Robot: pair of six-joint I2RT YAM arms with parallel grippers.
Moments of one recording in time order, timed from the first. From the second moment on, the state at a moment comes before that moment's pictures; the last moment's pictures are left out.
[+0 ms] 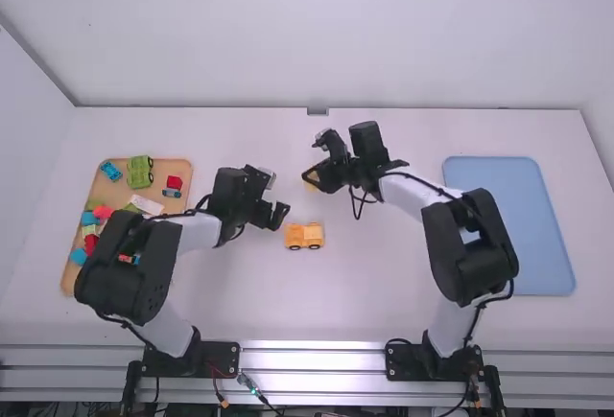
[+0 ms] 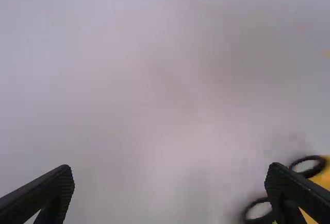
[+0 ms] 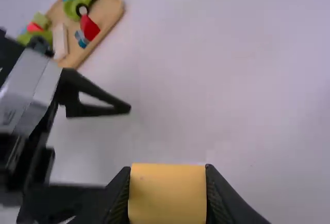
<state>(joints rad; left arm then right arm) -0.19 1.70 0.64 0.26 0.32 0.07 0.39 1.90 1.16 -0.08 -0.67 -0.03</state>
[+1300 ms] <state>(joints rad) 0.50 0.75 0.37 0.12 0.22 0.08 0.88 2.40 1.93 -0.99 -0.18 -0.71</state>
